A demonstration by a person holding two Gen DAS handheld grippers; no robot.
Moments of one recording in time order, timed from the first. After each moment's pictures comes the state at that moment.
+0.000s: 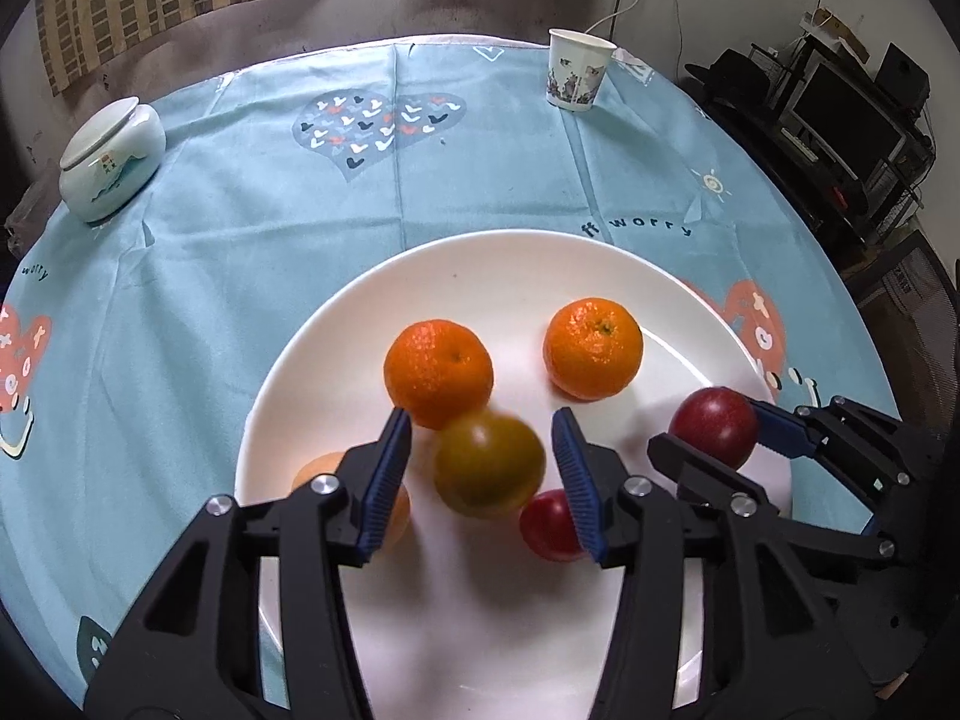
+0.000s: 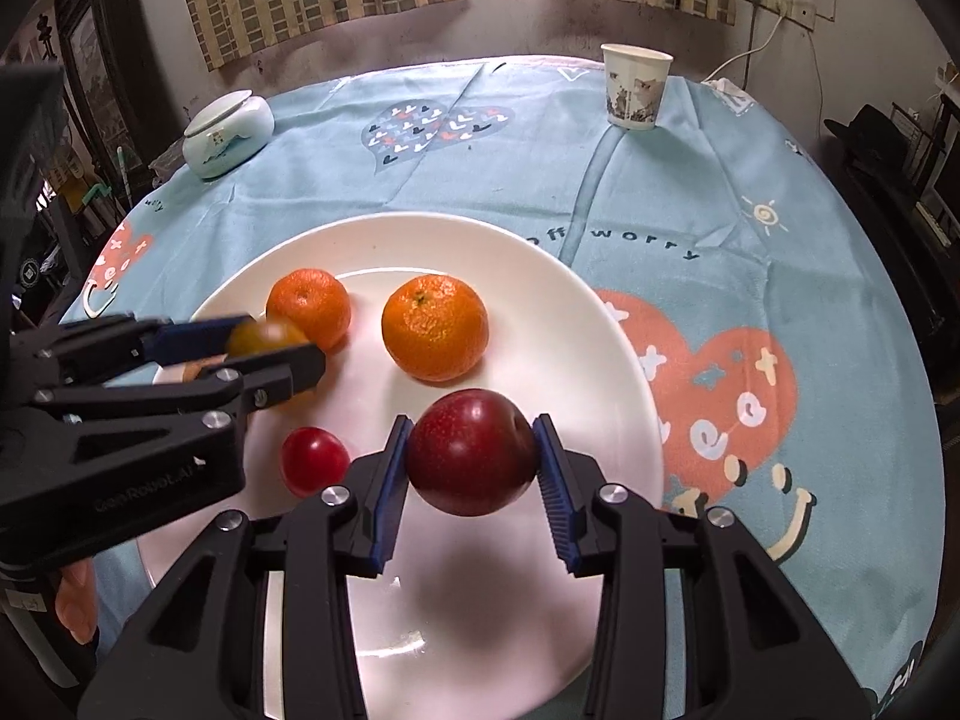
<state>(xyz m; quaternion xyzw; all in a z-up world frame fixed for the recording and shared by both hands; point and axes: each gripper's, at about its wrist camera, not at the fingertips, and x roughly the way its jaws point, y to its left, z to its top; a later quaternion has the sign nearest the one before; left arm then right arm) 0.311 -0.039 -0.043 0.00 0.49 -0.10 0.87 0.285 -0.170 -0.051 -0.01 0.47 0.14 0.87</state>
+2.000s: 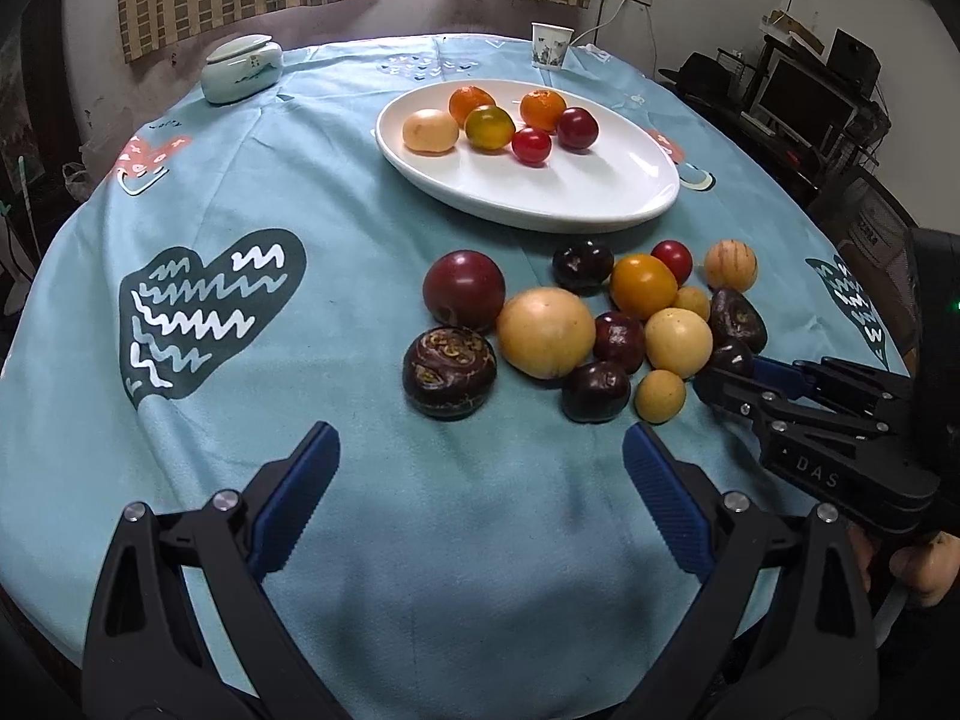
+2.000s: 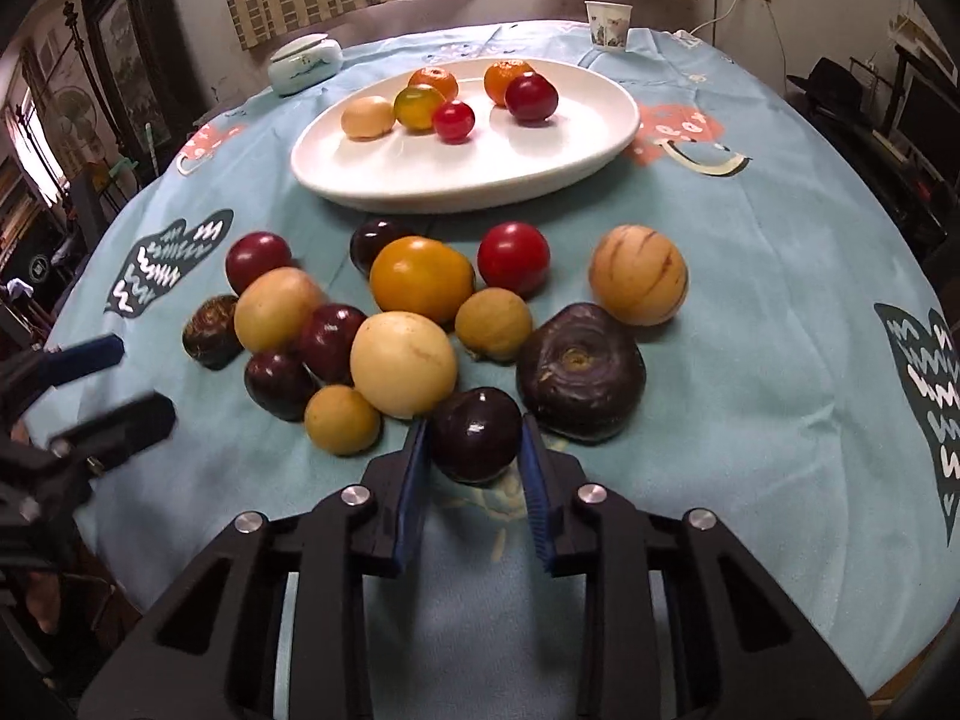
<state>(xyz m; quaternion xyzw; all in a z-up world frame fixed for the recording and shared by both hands) 0.026 0.013 -0.057 0.00 0.46 -0.10 0.88 0.045 -0.168 -0.076 0.01 0.47 0.13 0.87</state>
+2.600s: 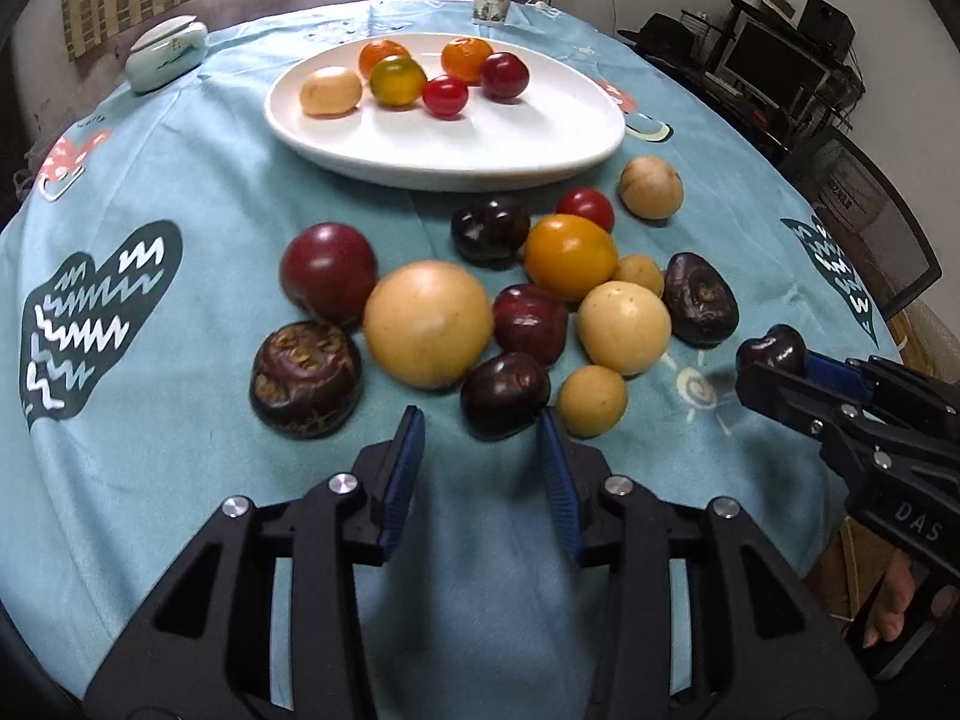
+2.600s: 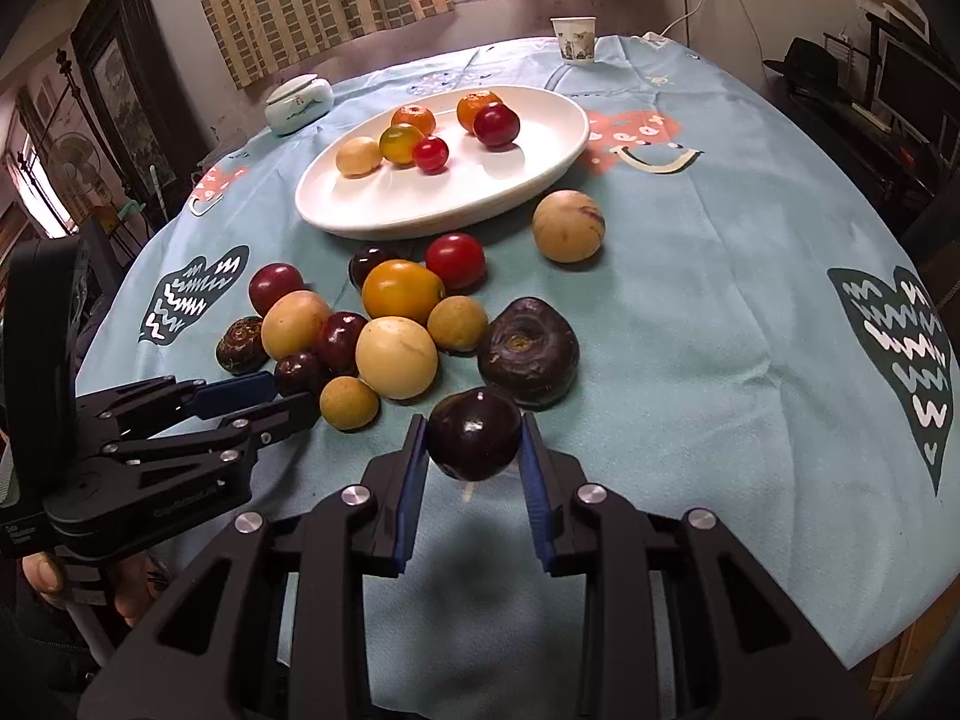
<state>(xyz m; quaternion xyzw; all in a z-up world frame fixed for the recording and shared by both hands) 0.049 -0.038 -0.085 0.01 0.48 -0.14 0.86 0.021 -0.201 -0.057 0.06 0.46 0.13 0.88</state>
